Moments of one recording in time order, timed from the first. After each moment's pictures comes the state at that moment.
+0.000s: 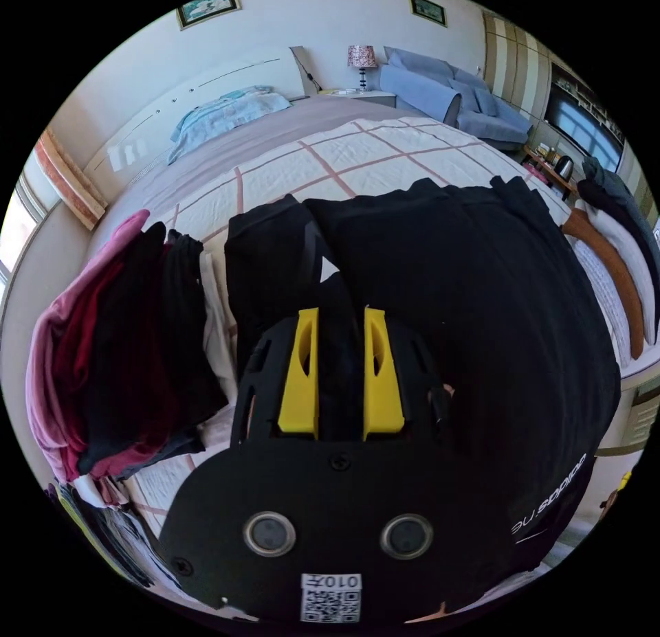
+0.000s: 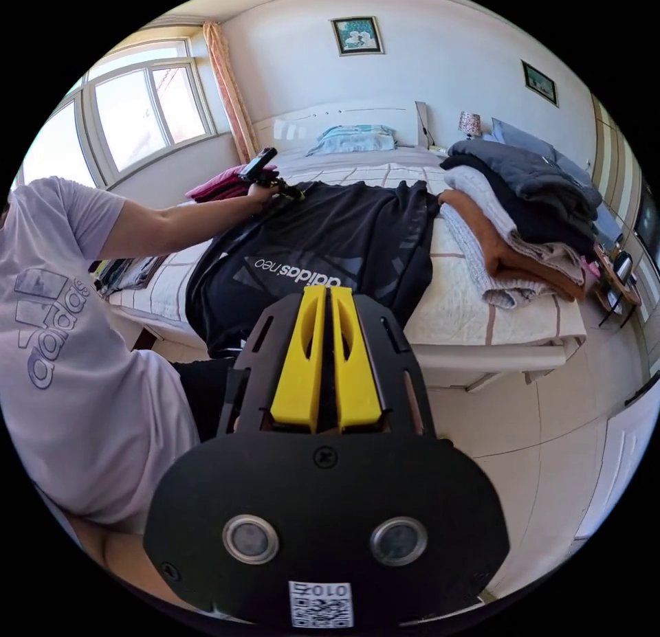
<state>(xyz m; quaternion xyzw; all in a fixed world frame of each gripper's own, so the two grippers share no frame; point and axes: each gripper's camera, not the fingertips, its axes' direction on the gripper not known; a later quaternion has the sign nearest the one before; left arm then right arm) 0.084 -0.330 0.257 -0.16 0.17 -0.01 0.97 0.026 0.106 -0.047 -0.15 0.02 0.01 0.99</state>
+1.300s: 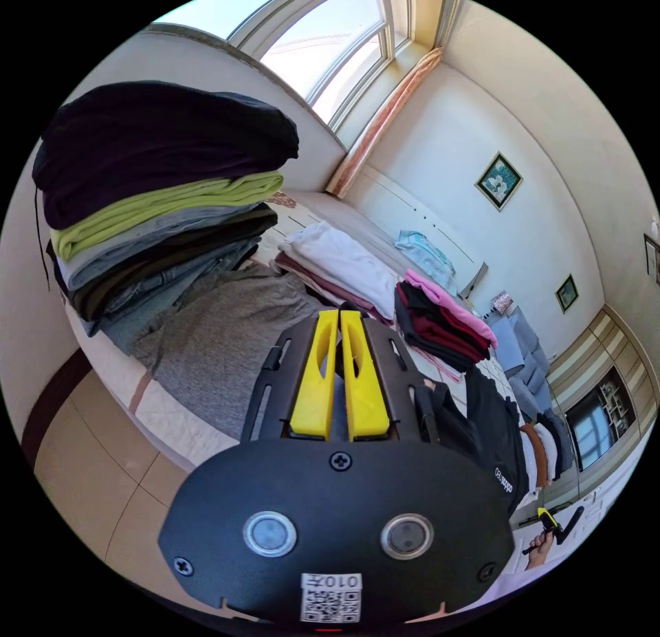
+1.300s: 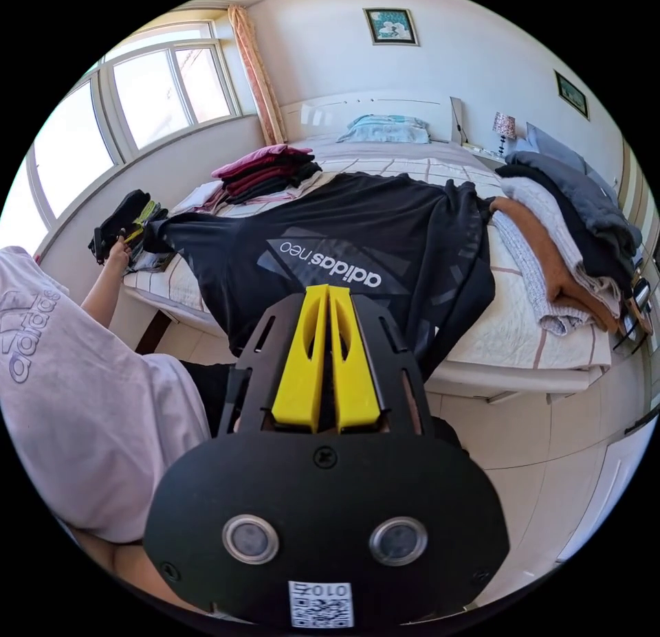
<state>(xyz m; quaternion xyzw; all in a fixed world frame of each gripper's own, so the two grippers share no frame) -0.452 0.218 -0.069 0.05 0.10 -0.51 0.85 -0.072 0.103 0.012 -0.18 -0.03 -0.02 0.98</state>
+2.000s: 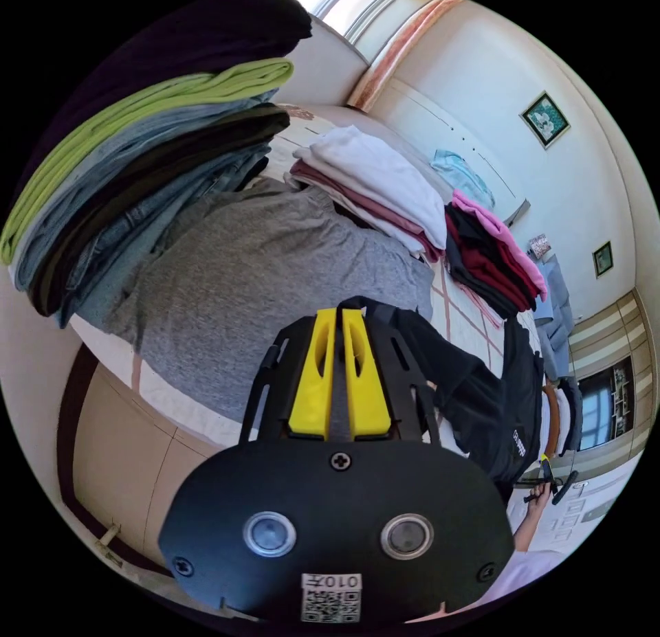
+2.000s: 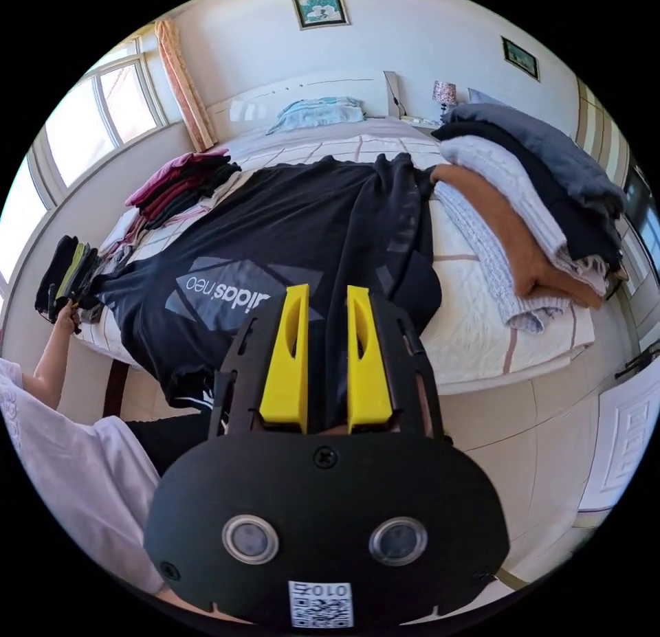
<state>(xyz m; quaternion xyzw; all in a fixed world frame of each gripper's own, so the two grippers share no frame) -0.455 0.221 -0.016 -0.14 0.12 -0.47 0.86 0.011 0.028 0.165 -0.22 0.09 0.03 0.97</state>
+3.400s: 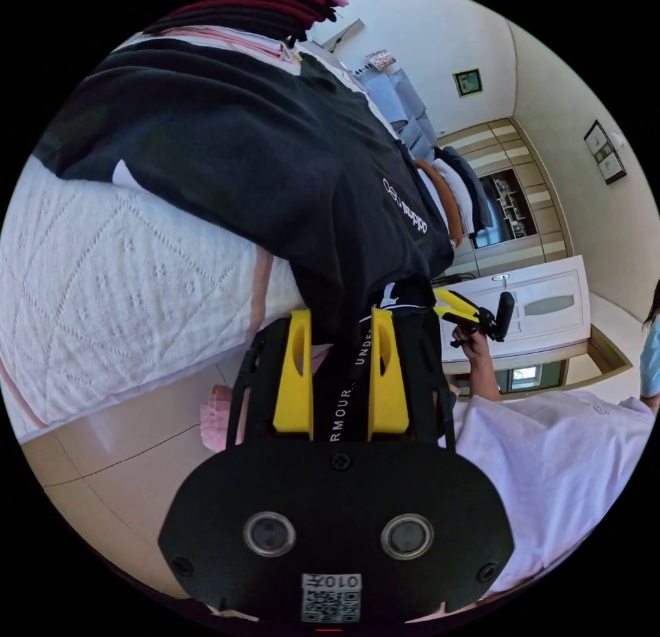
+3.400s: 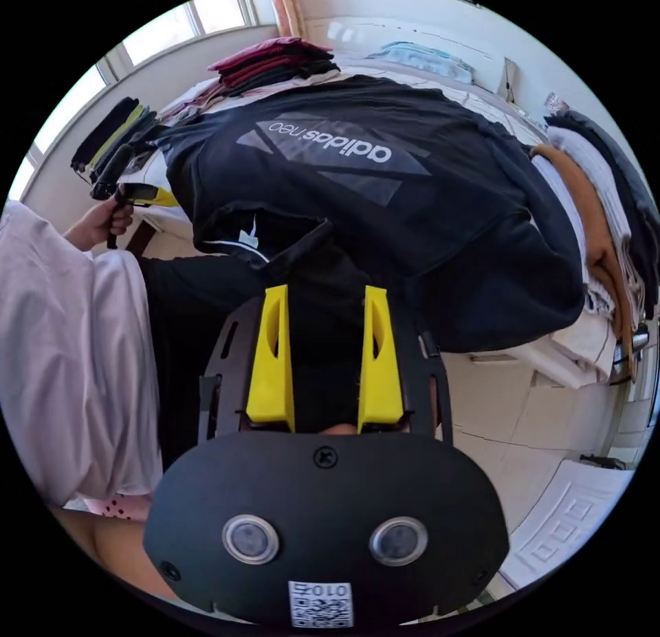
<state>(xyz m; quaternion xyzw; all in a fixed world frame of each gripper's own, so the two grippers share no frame) -0.079 0.134 0.090 -0.20 0.54 -0.20 0.80 -0.051 0.137 0.164 -0.33 -0.02 -0.13 0.93</state>
